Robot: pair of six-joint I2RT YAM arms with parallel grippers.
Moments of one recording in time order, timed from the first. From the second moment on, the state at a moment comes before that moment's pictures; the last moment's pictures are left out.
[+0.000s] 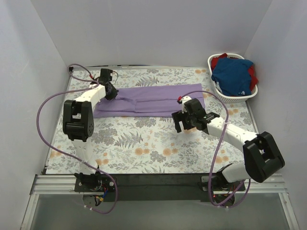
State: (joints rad) left arm -0.13 1.97 1.47 -0.44 -0.21 -0.78; right arm 0.58 1.37 0.79 -0.30 0.02 0.13
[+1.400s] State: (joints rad) left arm -0.12 2.11 1.58 -0.13 -0.27 -0.71; right arm 0.53 2.02 1.36 -0.13 0.18 -0.28
